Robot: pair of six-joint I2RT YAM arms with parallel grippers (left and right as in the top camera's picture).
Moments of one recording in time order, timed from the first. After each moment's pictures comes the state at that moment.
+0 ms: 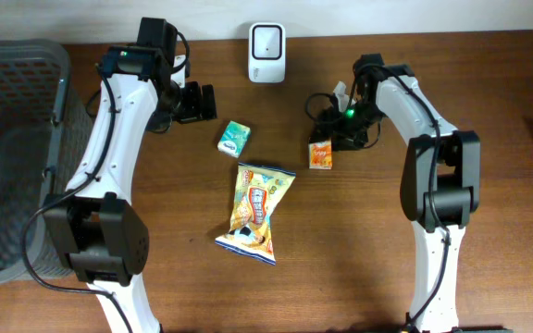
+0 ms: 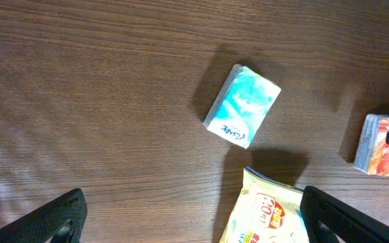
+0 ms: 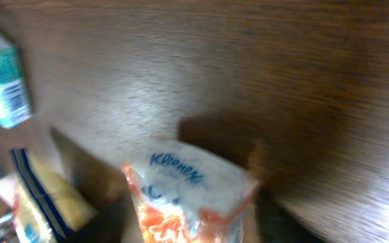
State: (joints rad) left arm -0.13 2.05 1.98 -1.23 0.12 -0.23; right arm 0.11 2.39 1.93 -1.11 -0.55 0.12
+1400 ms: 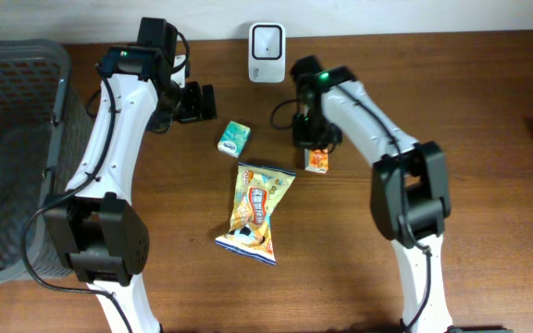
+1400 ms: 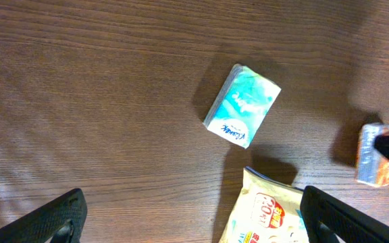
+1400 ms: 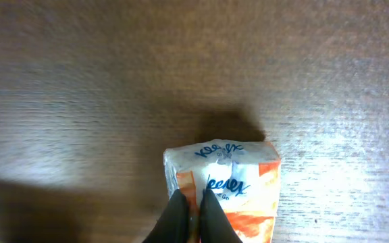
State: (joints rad) left arm -0.13 2.05 1.98 -1.23 0.12 -0.23; right arm 0.34 2.34 1.98 -1.16 -0.08 0.39
